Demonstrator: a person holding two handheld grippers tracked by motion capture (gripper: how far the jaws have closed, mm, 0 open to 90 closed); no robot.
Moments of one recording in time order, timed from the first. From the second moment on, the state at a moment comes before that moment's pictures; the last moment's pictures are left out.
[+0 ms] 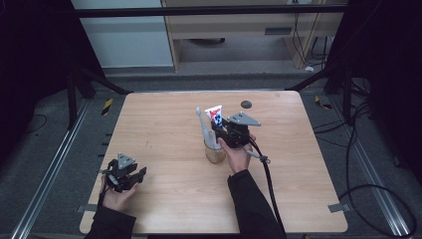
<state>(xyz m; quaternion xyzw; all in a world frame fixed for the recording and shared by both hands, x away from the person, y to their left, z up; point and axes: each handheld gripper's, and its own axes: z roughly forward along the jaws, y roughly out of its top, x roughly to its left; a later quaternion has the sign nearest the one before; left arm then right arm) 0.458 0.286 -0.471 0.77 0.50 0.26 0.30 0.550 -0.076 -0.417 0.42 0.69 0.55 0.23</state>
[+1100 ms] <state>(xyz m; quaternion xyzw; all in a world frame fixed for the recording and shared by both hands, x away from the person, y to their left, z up) 0.457 0.285 -0.471 0.77 0.49 0.25 0.30 0.526 -0.099 -0.408 0.41 0.74 0.48 0.22</state>
